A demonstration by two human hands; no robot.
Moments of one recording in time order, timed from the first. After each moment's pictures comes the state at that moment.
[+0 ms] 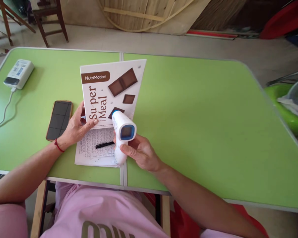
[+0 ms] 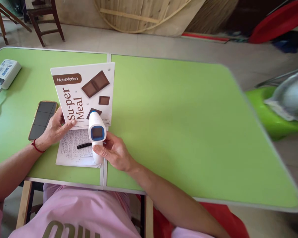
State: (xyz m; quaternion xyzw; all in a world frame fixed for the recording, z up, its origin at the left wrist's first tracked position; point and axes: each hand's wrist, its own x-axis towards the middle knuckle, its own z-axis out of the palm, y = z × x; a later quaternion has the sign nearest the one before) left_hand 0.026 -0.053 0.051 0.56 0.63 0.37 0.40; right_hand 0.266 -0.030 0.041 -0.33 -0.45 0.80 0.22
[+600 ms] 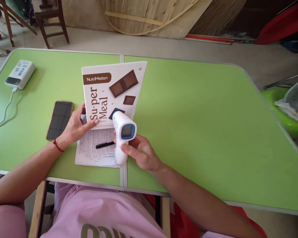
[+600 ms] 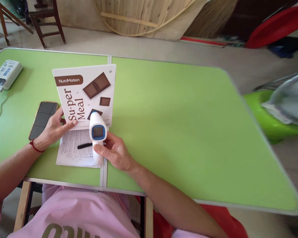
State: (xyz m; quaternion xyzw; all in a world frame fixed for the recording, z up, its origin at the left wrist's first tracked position) left_hand 0.024 -0.049 0.055 0.57 0.65 0.35 0.37; right_hand 0.265 -0.030 0.039 -0.34 -0.44 0.80 0.21
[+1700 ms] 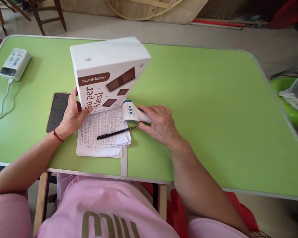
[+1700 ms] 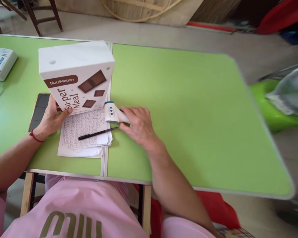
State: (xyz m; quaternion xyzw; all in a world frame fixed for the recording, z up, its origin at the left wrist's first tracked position) left_hand 0.005 -0.051 0.031 0.61 0.67 0.33 0.25; right_hand 0.319 0.025 -0.021 -0.39 -0.89 0.18 0.18
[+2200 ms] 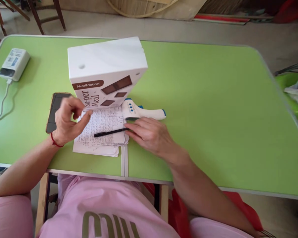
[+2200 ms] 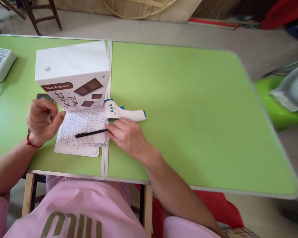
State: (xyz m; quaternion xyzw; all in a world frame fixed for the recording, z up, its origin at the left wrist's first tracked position) left_hand 0.032 -0.057 0.070 0.67 0.58 0.45 0.13; right_hand 0.298 -0.001 0.018 -0.28 -0.90 0.28 0.18
